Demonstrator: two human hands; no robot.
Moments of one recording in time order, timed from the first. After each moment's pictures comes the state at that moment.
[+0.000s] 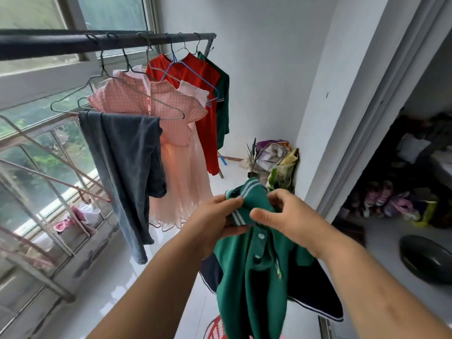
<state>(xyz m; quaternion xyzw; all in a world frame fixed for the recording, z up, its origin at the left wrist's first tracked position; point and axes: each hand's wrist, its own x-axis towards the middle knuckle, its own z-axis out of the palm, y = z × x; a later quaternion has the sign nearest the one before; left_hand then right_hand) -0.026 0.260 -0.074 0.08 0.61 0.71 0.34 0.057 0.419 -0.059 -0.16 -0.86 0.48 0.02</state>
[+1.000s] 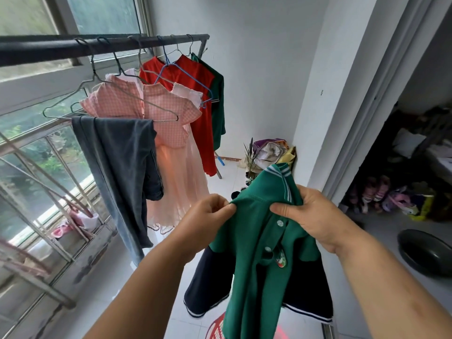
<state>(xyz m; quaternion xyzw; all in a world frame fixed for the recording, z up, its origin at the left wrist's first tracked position) -0.030 0.250 -0.078 0.19 0.79 0.54 0.20 0.072 0.445 -0.051 -0.12 -0.74 0.66 0.06</state>
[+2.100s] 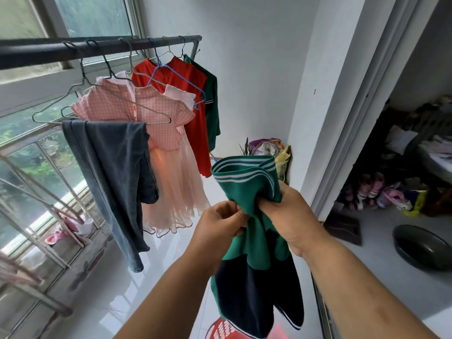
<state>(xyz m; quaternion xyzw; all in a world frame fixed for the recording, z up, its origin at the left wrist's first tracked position) -0.003 0.279 -0.089 0.15 0.62 0.73 0.24 0.057 0.411 -0.058 -0.13 -0.72 0.66 0.17</state>
